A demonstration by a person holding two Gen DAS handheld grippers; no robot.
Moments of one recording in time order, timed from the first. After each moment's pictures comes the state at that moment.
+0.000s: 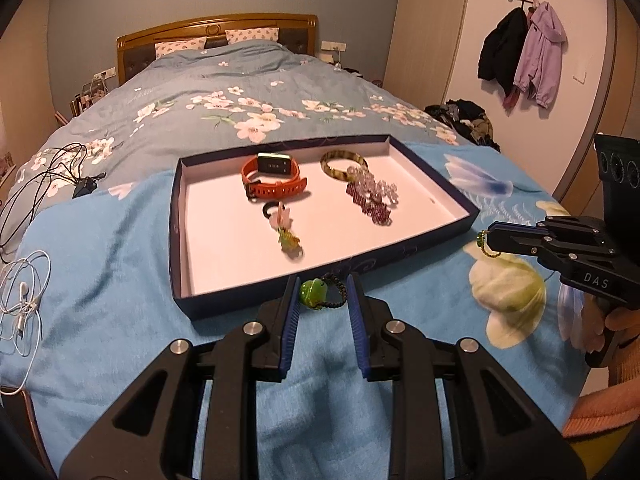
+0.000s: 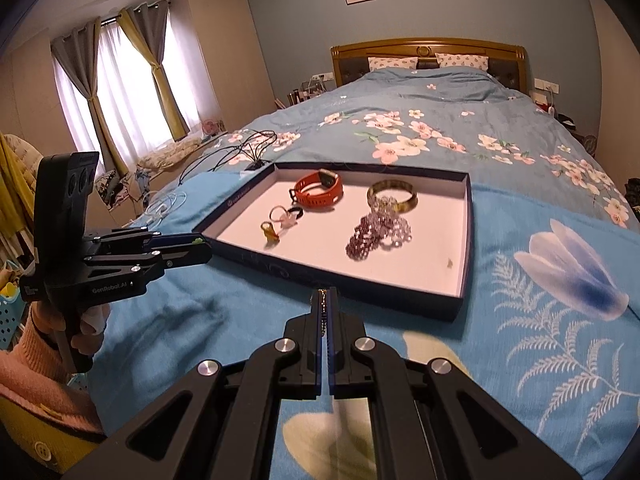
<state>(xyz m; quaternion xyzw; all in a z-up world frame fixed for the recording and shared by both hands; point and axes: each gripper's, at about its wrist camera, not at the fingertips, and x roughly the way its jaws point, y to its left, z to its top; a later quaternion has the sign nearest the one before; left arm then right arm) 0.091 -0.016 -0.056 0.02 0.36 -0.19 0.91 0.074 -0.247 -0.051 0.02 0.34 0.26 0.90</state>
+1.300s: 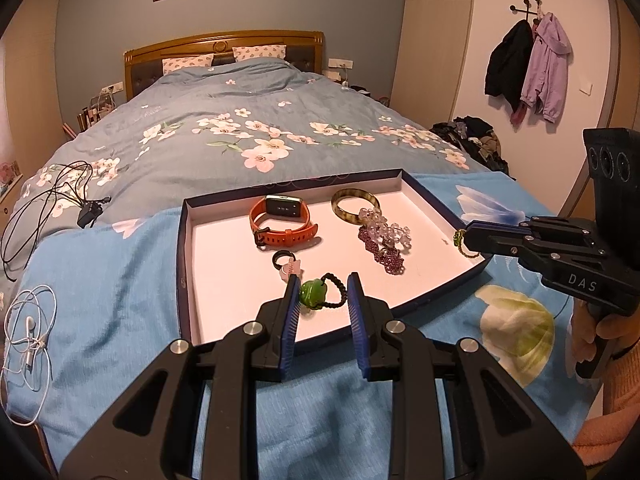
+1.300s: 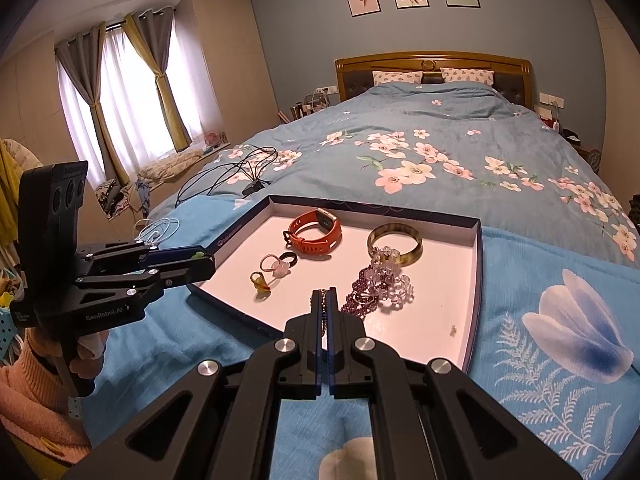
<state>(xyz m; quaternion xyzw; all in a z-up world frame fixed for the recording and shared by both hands) 0.120 -0.021 -0.039 0.02 0.34 -0.18 0.92 0.112 -0.236 -0.035 0.02 0.32 0.26 0.91</state>
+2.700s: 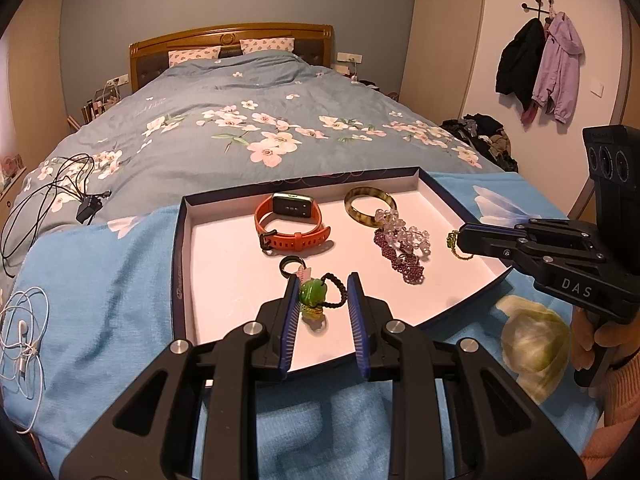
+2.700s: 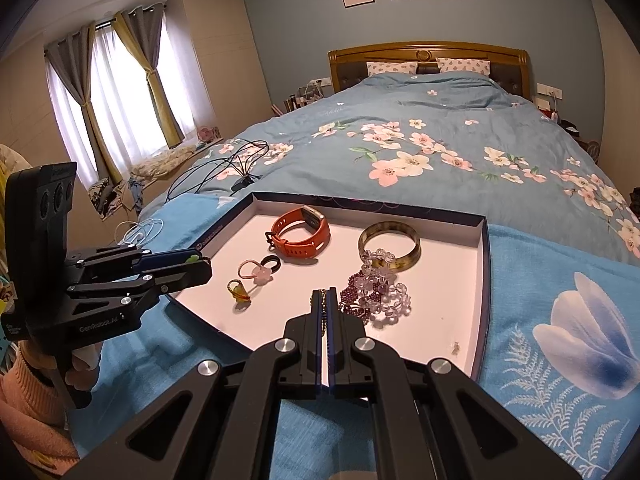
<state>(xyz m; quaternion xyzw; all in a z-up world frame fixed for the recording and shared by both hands) 0.147 -0.022 -0.053 0.02 0.35 -0.17 0.92 0.143 -0.229 -0.048 0.02 0.34 0.26 0.91</state>
